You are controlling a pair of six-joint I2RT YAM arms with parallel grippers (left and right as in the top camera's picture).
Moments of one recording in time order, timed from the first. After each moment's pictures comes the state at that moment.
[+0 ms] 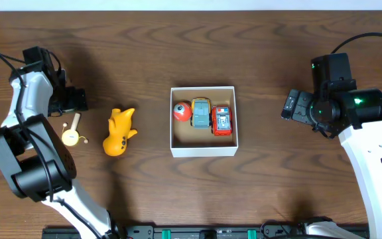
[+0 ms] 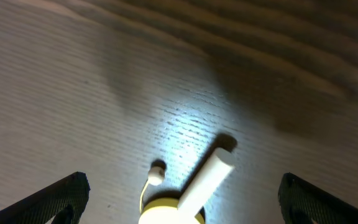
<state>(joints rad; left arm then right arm) 0.37 2.00 1.46 -0.89 -0.11 0.13 0.13 1.35 1.33 -1.21 0.15 0.46</state>
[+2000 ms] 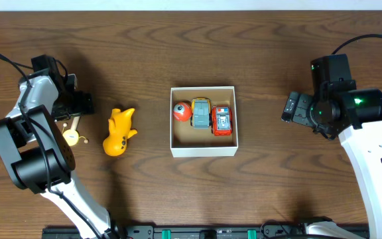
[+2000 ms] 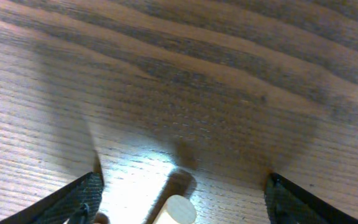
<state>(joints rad) 0.37 2.07 1.40 -0.78 0.02 0.15 0.13 1.35 1.33 -1.24 0.15 0.46</state>
